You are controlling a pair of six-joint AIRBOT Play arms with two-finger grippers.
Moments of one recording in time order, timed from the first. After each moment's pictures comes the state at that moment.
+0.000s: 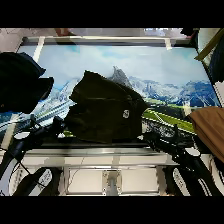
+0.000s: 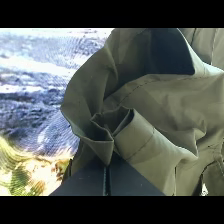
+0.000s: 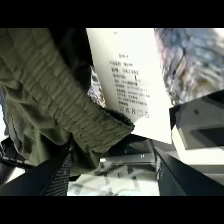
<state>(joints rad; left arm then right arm) 0.34 -0.91 0.23 0.37 -0.74 -1.23 -0.23 -0.63 -0.07 -0.21 0.91 1.08</state>
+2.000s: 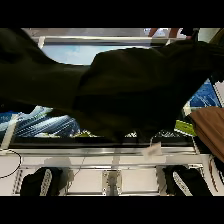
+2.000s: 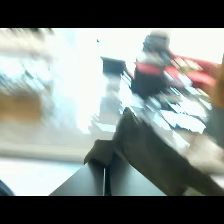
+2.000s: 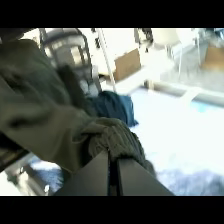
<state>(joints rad) 0.34 -0.52 1.57 1.17 -0.93 -1.45 0.06 -0.61 1.58 -0.73 1.20 1.38</state>
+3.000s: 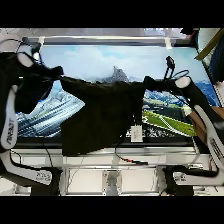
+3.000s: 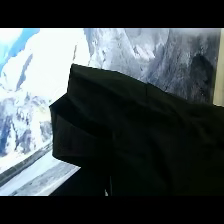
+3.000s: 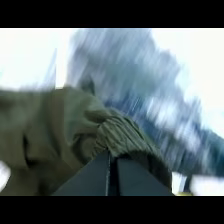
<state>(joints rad) 0.04 -1.64 1.60 1.25 -1.04 -1.55 0.06 -1.47 1.20 -0.80 0.67 1.36</state>
